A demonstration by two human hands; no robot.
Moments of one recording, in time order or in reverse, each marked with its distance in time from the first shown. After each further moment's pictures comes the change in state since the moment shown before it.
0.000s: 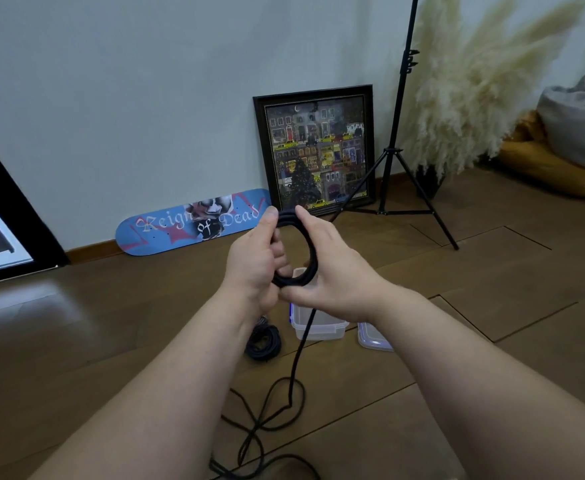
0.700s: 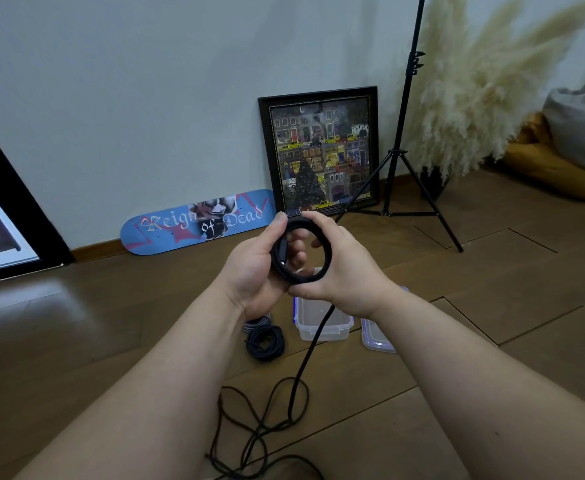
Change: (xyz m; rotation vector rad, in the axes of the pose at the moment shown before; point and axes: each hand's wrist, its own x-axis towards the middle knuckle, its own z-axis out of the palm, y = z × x) left_hand -0.005 0.010 -0.016 -0.020 -0.286 -0.159; right_hand 0.009 0.014 0.009 0.152 0.131 -0.011
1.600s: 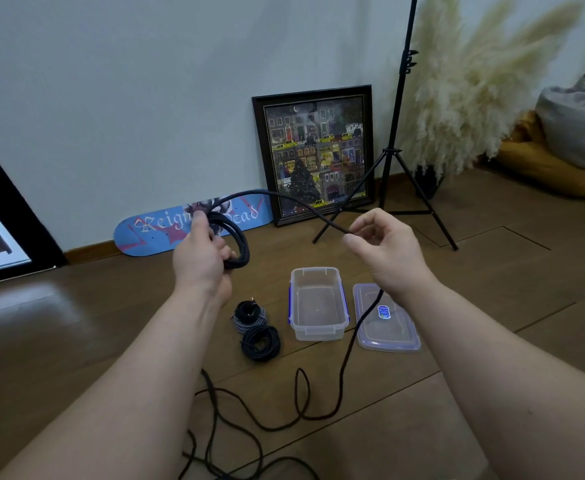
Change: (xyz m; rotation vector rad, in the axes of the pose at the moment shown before) left_hand 0.023 0.011 -0.039 -0.088 0.582 0.363; right_hand -0.007 0.017 -0.042 0.258 0.328 0.208
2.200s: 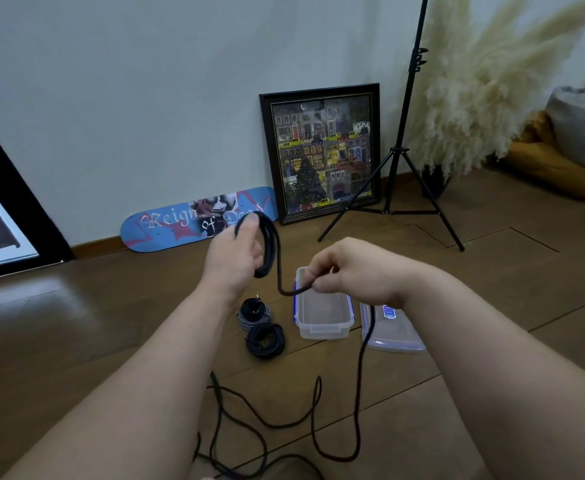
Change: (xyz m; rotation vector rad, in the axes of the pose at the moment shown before) left_hand -0.008 -0.011 -0.001 0.441 -0.326 0.139; right_hand -0.010 -0.045 0.020 -0.381 -0.748 0.082
